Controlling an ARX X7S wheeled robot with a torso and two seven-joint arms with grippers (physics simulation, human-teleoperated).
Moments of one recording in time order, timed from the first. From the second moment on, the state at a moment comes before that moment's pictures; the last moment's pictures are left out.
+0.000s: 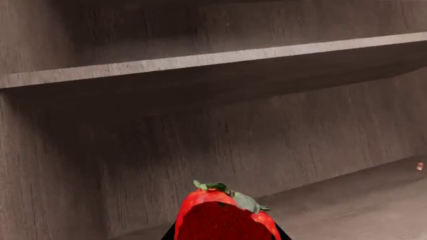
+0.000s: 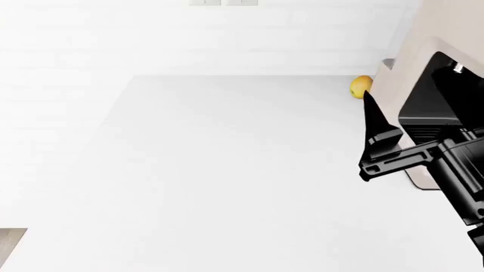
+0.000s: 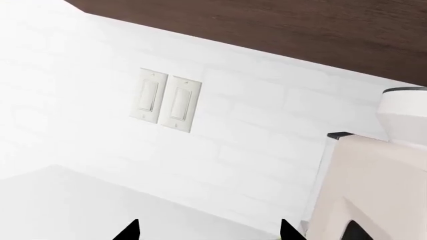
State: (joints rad) left arm -2.36 -0.14 0.05 -0.54 0.26 -1.31 0.69; right arm 0.54 0.76 0.25 -0.90 1.07 1.04 0.33
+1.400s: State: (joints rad) left arm -2.30 -0.09 0.11 -1.31 0.02 -0.73 0.36; right arm 0.46 0.78 0.26 -0.93 1.09 1.00 0.37
